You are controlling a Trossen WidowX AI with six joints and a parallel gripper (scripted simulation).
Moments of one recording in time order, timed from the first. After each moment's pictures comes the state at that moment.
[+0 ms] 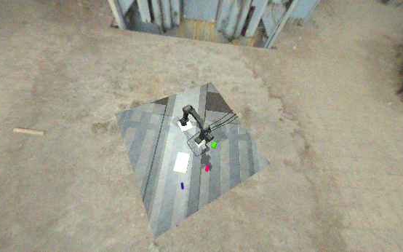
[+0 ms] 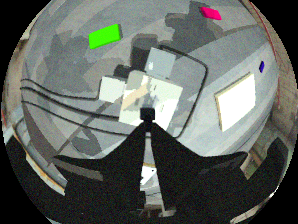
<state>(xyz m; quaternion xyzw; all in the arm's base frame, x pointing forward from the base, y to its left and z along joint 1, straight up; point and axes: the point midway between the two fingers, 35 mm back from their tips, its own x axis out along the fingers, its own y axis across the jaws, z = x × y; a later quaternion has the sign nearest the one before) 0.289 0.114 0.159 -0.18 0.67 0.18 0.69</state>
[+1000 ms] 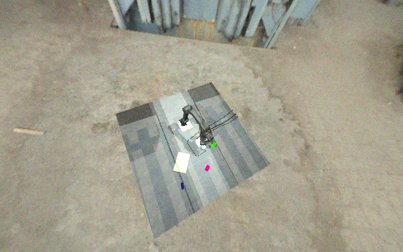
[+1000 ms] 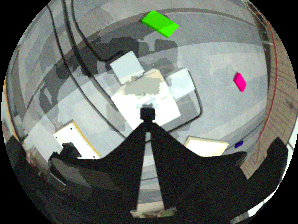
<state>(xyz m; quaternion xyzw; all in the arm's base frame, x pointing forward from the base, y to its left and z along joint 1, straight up) 0.289 0.114 0.159 -0.43 0.55 0.42 0.57</state>
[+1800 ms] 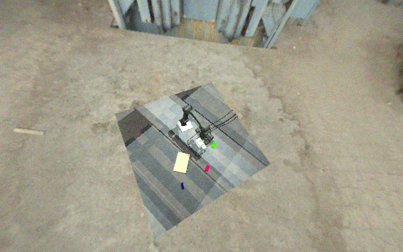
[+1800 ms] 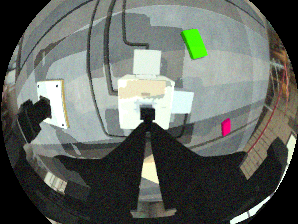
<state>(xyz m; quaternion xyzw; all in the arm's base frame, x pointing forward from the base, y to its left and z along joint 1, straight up) 0.289 0.114 0.159 -0.57 0.42 0.56 0.43</state>
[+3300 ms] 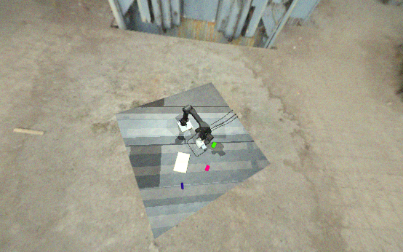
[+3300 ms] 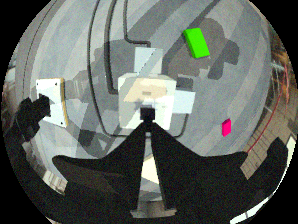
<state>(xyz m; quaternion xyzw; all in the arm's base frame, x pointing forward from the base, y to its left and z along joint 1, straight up) 0.288 0.112 0.155 -0.58 0.42 0.56 0.43</state>
